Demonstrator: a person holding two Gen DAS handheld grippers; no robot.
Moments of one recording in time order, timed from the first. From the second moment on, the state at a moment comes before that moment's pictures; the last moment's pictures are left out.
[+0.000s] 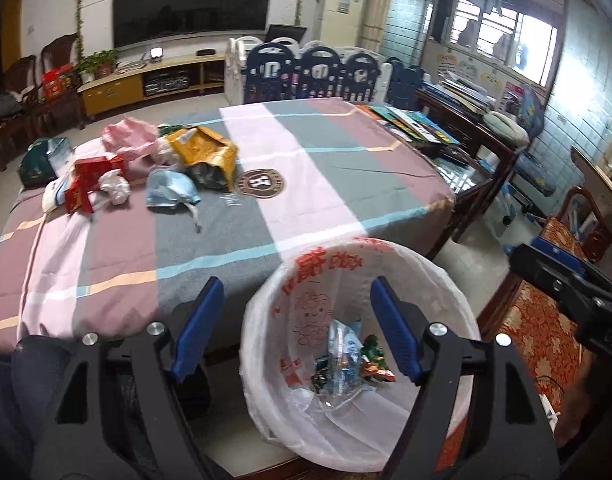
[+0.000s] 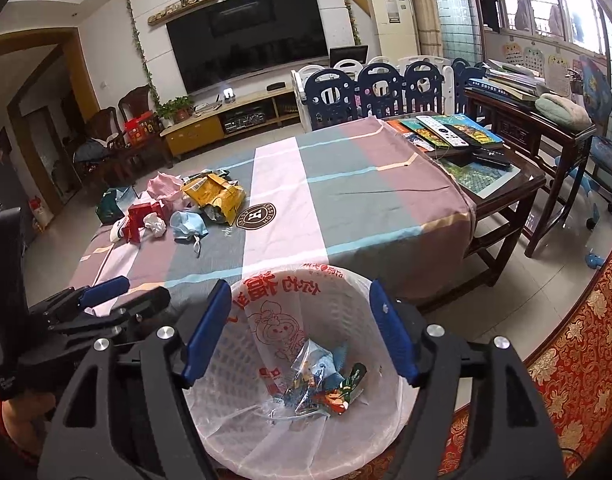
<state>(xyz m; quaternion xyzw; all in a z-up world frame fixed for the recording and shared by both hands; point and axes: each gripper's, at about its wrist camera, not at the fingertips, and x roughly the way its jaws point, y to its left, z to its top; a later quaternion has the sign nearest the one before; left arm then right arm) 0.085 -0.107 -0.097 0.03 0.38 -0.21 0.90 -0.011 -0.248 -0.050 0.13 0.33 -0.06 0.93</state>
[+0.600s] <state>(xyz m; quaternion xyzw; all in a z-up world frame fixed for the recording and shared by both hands) 0.336 0.105 -0.172 -0.14 0.50 0.03 0.85 0.071 -0.220 -0.103 0.14 0.41 -0.04 0.90</state>
